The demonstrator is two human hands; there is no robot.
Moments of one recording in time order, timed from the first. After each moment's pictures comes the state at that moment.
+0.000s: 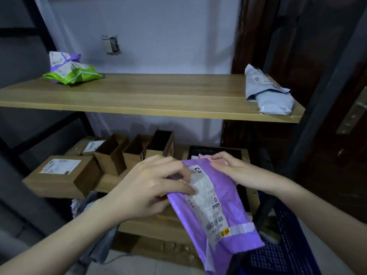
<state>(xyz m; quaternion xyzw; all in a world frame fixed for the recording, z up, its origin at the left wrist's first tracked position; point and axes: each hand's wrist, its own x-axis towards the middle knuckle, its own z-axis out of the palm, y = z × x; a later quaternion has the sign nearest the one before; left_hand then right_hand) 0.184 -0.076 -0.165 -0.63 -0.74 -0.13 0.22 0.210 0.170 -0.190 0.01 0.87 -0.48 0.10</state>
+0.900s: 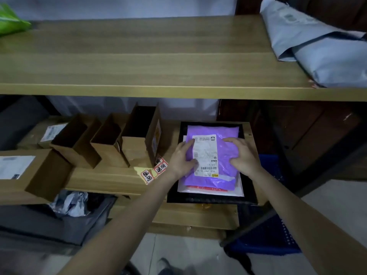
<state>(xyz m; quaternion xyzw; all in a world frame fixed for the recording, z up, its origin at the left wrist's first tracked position) 0.006 0.062 -0.368 -0.22 -0.88 -0.40 -0.14 0.091 0.245 -0.344 0.18 0.88 -0.44 -0.06</state>
